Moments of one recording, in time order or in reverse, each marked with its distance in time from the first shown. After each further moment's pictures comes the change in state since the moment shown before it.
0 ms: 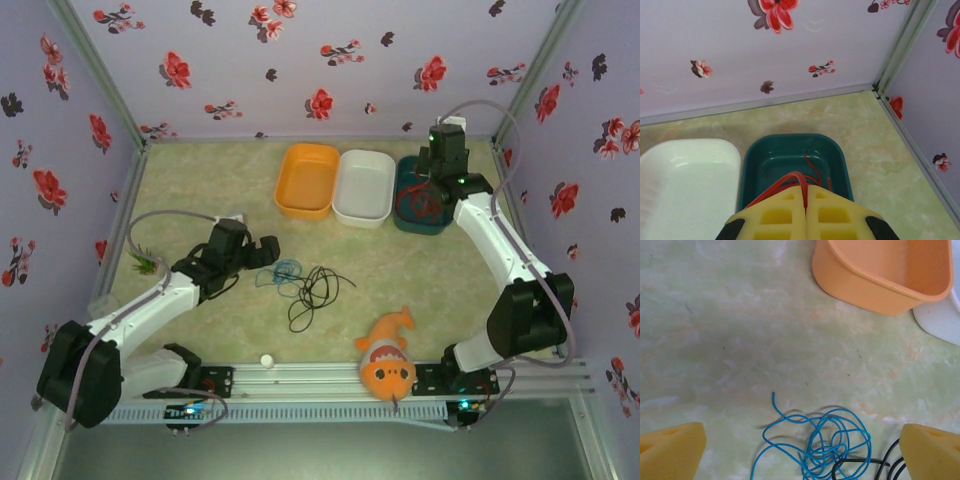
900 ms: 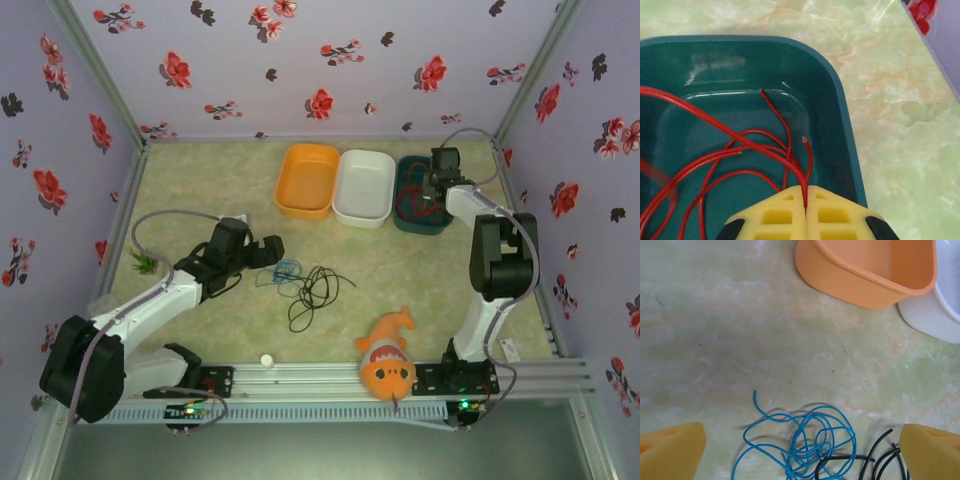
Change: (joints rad) left arm 0.000 0.020 0.000 0.032 0.055 -0.006; right arm -0.157 0.406 -0.026 0.132 -0.103 -0.020
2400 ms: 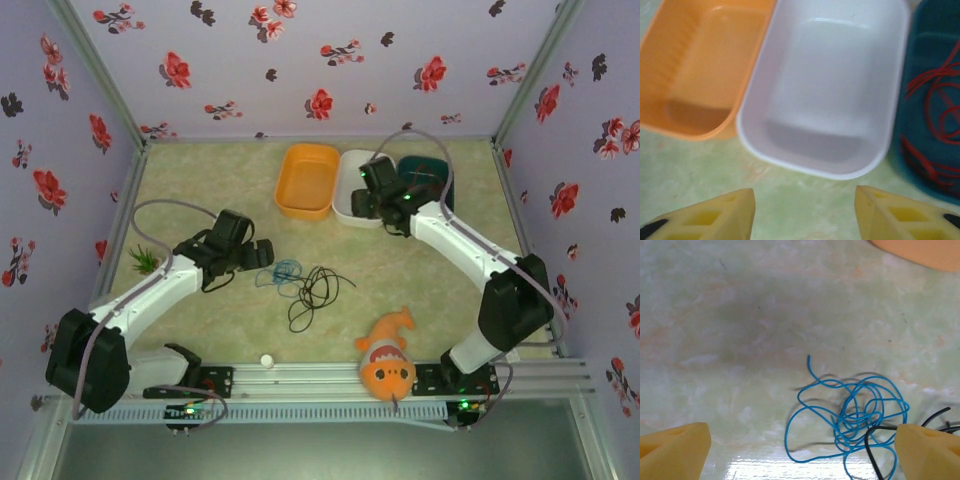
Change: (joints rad) left arm 0.028 0.056 0.160 -0.362 -0.058 0.025; right arm 0.515 -0.311 0.013 -0.386 -0.096 0.262
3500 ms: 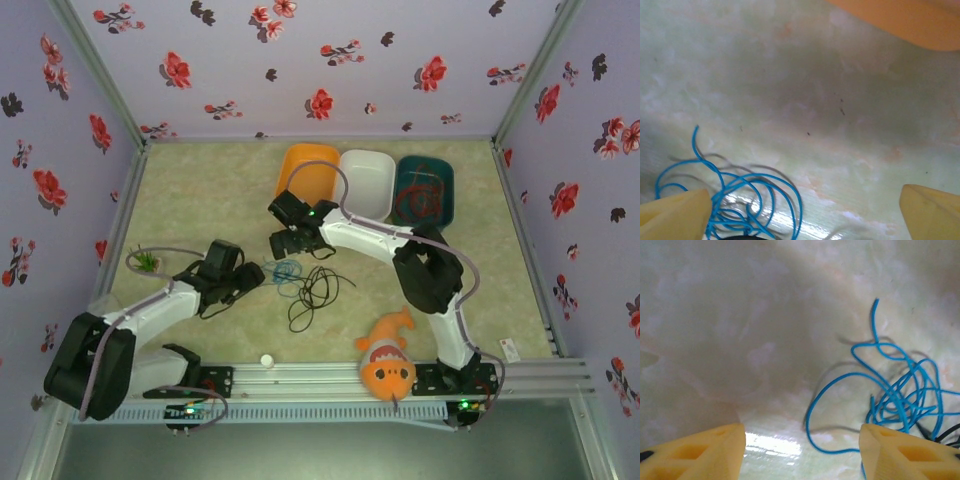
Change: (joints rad) left arm 0.062 -0.033 -0.342 0.324 0.182 -0.356; right arm 0.331 0.494 0.361 -0.154 -0.087 0.120
